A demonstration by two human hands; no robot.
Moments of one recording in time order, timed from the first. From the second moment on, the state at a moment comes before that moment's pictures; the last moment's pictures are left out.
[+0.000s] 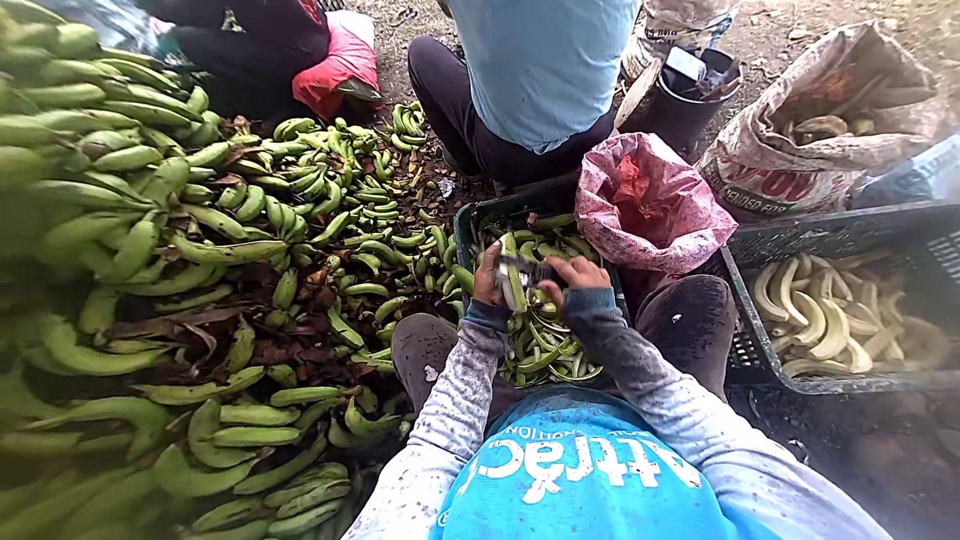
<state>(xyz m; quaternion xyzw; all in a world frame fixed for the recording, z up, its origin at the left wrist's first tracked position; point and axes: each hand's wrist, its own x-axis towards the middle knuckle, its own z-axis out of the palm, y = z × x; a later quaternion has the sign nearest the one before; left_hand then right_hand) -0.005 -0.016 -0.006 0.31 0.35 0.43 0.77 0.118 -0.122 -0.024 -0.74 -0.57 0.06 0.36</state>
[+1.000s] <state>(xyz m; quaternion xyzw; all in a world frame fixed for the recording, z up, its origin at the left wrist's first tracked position) 0.025 -0.023 -0.082 0.25 0.65 0.39 0.60 0.245 -0.102 0.008 -0.73 -0.18 0.40 0.53</state>
